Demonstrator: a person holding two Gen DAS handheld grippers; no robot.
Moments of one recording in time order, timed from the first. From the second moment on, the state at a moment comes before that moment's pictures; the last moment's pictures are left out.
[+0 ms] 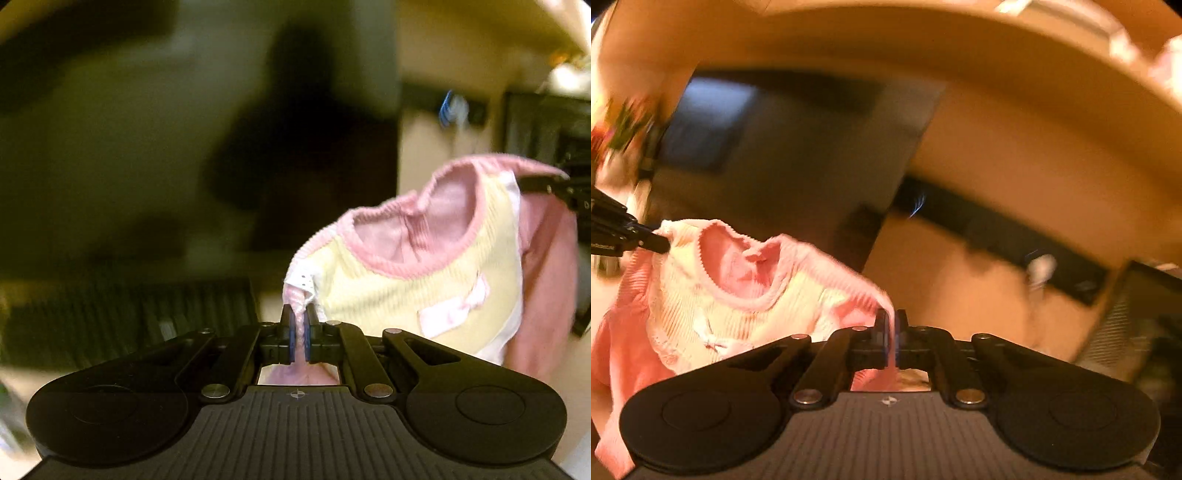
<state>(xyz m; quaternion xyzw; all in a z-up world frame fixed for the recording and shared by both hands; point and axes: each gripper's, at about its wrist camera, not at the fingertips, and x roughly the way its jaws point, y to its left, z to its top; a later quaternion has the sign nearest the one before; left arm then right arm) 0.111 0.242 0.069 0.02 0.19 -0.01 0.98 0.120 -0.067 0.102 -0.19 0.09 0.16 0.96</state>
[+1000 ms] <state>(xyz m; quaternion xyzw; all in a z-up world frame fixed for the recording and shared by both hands) 0.087 0.243 0.105 0.09 0.19 0.03 0.98 0.053 0.131 -0.135 -0.26 0.21 0.33 0.88</state>
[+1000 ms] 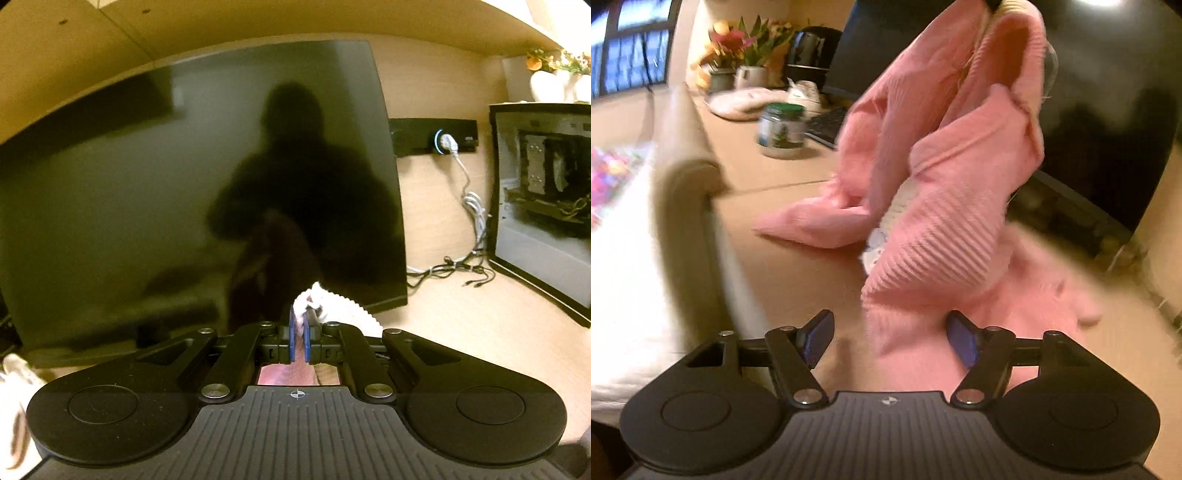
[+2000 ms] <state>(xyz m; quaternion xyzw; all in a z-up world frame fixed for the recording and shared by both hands) -0.008 0.263 0.048 -0.04 0.12 -0.21 0.97 0.050 0.009 0.149 -0.30 -0.02 0.07 0.95</state>
